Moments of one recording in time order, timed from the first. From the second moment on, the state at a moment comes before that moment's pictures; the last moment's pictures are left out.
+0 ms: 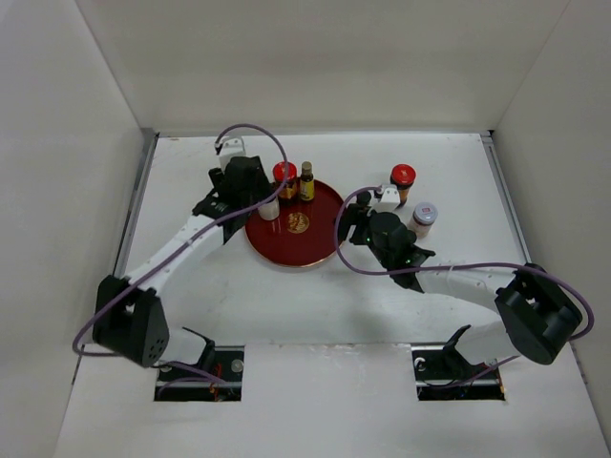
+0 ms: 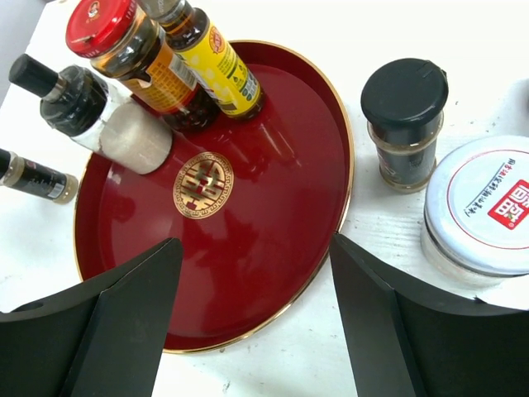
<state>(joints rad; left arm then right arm) -0.44 1.42 1.08 -0.23 -0.48 -0.48 0.73 1.39 0.65 0.43 0.36 0.54</state>
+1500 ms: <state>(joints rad) -0.24 1.49 0.90 -0.13 -0.60 -0.52 0.73 1.41 0.64 0.43 0.36 0.54</state>
